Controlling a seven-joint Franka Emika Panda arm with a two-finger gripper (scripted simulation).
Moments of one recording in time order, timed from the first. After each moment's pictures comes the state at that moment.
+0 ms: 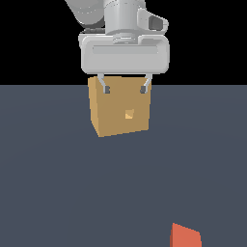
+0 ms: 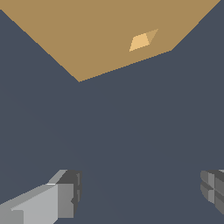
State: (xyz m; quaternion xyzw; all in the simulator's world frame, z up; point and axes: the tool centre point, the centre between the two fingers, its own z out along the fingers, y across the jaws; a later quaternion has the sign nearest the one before) arm 0.005 0.024 0.183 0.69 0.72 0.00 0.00
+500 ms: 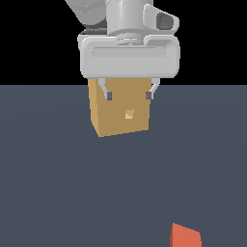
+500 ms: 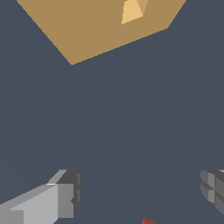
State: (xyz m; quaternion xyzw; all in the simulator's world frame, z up) arm 0.013 -0.012 0.171 0.70 0.71 0.00 0.00
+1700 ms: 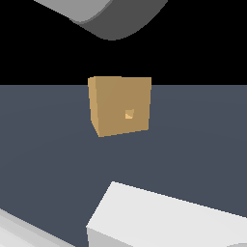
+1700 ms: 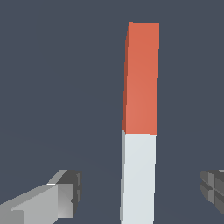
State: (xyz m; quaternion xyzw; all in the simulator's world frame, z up) arm 0.022 -0.319 0.073 0.81 0.58 0.00 0.00
